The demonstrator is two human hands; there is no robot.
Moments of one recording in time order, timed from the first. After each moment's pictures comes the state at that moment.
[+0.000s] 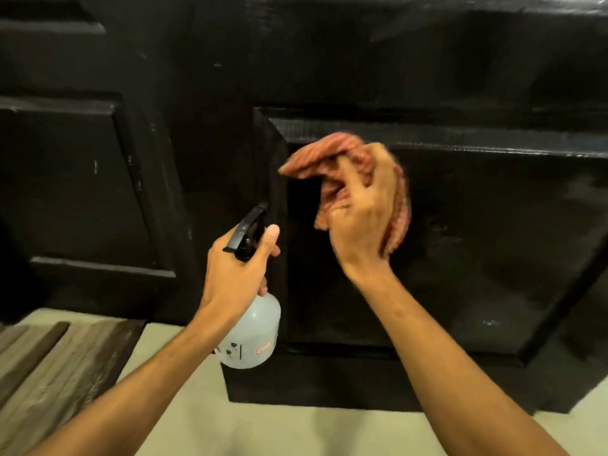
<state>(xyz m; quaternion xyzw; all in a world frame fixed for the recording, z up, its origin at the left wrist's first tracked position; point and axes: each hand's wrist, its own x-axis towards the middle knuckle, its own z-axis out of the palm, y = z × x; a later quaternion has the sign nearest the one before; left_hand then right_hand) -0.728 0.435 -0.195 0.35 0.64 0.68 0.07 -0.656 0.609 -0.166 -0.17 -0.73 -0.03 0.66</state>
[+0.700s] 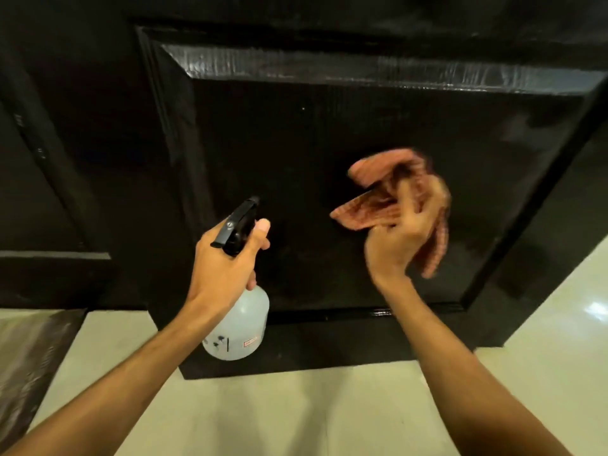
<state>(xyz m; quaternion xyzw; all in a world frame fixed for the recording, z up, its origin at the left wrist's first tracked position) -0.698 0.472 -0.241 0.37 0.66 0.65 0.11 -0.565 0.687 -0.265 -0.30 -0.65 -0.01 0.70</state>
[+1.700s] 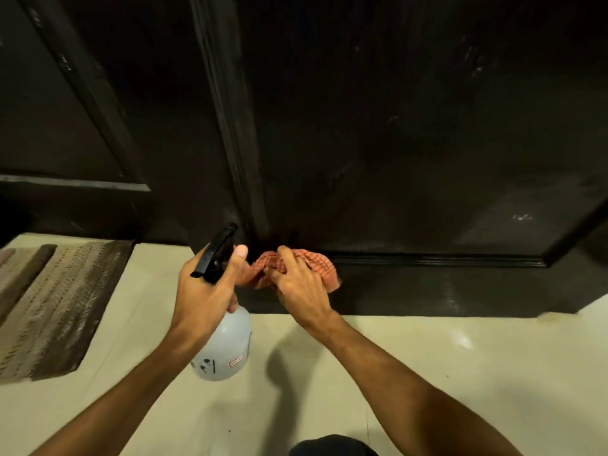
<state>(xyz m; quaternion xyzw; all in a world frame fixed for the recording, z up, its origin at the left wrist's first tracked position) -0.717 0.401 -0.383 0.24 0.75 0.61 0.11 -0.657 0.557 -0.499 -0.11 -0.96 0.04 0.27</state>
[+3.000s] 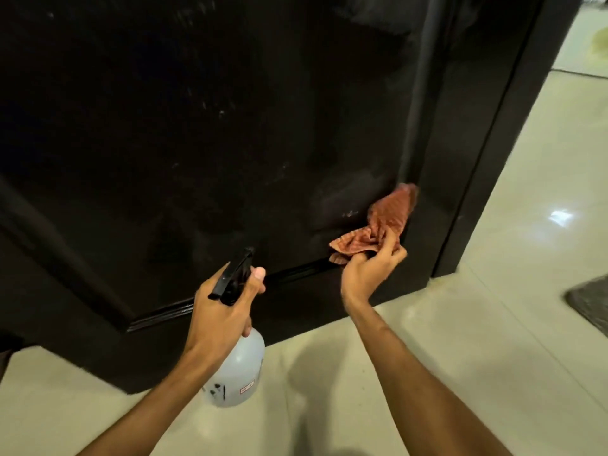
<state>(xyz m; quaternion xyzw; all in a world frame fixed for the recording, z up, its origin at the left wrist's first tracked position) -0.585 0.532 -0.374 0.39 0.70 0.55 0.22 -0.466 0.728 -0.466 -0.55 -0.44 0.27 0.65</state>
